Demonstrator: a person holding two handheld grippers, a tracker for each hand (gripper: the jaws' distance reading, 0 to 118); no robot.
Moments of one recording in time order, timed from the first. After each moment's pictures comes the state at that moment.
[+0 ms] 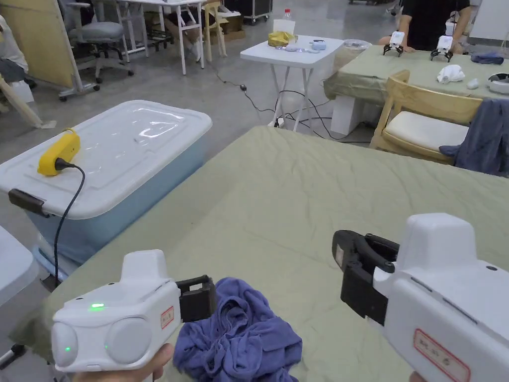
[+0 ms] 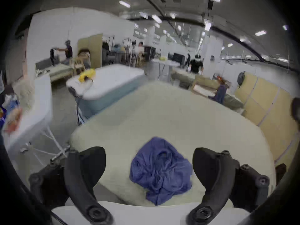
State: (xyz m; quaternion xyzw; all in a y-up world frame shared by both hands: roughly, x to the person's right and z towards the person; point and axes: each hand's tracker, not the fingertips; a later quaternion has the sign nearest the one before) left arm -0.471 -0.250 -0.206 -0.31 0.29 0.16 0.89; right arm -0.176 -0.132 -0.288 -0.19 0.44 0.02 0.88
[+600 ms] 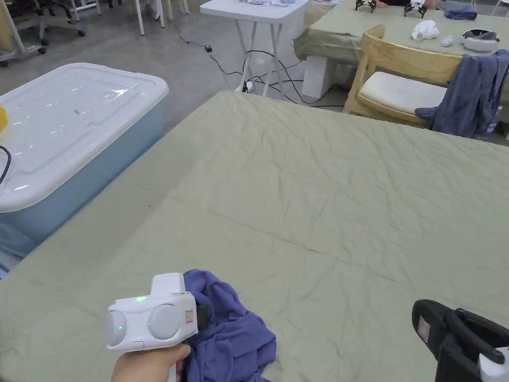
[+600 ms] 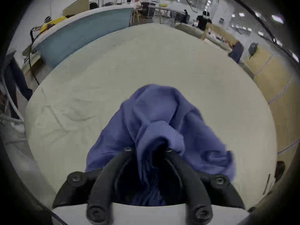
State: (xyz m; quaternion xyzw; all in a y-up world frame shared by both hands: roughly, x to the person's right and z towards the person) left arm -0.493 -0.377 -0.327 -0.42 0.24 0.23 0.85; right arm -0.103 -0.182 -0.327 -0.27 0.34 0.04 0.90
